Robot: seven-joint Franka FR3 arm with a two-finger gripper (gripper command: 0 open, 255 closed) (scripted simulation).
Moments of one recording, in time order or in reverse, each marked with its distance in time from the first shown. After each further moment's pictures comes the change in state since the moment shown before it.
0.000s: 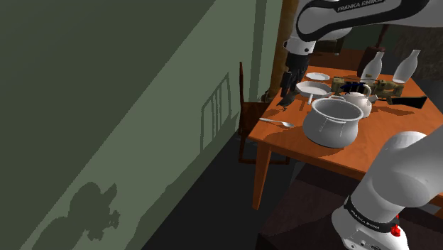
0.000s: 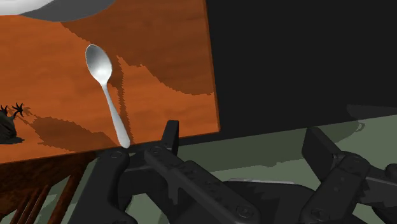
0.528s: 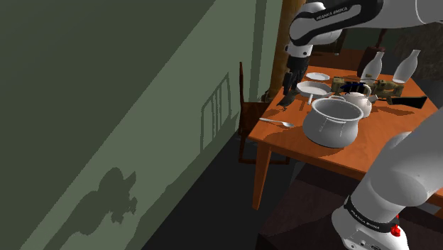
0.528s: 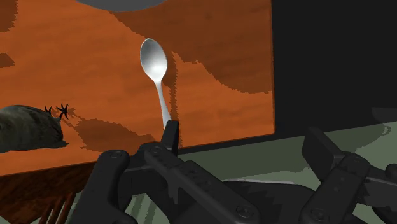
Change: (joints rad) arm -0.035 0.227 -0.128 0.135 0.001 0.061 -0.164
